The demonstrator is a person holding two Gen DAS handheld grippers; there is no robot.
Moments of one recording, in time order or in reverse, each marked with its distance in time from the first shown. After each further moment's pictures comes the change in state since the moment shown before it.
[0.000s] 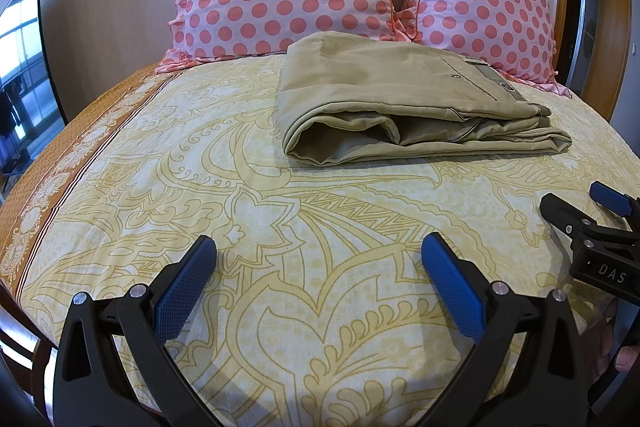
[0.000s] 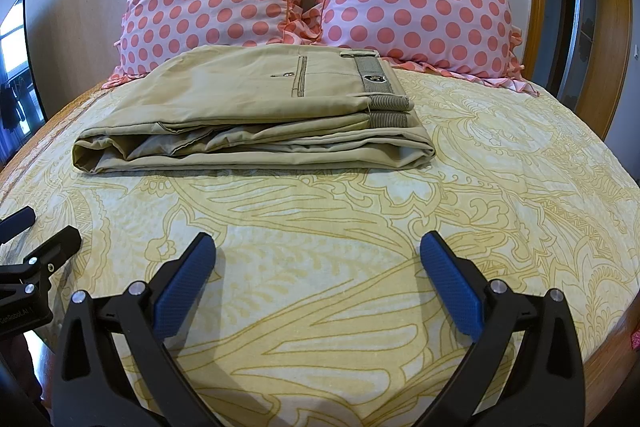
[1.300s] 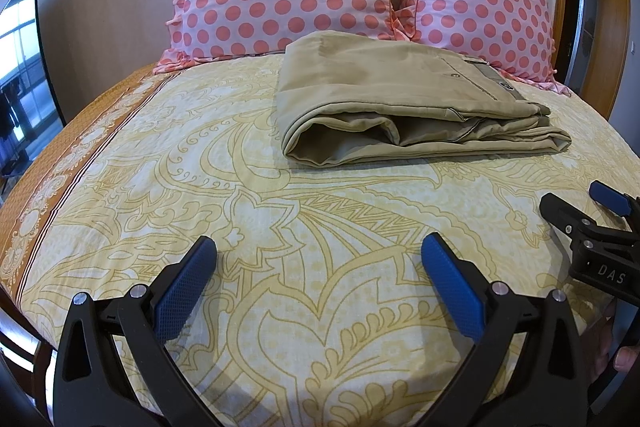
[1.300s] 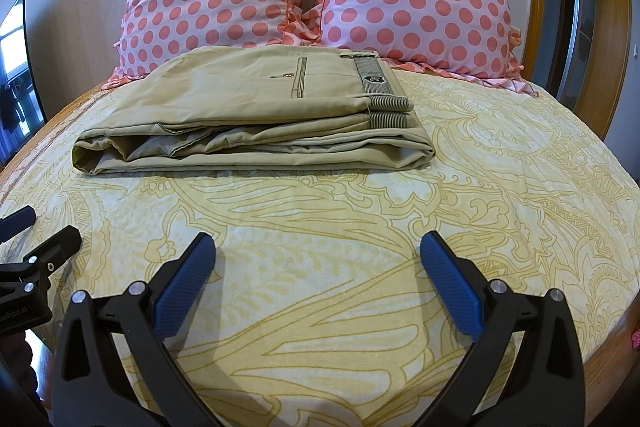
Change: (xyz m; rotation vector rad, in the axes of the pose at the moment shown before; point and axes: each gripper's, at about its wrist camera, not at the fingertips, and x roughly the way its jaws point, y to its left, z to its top) left arm 0.002 -0.001 0.003 0.000 0.009 -0.001; right arm 0.000 0.000 0.000 0.003 -0.003 -0.004
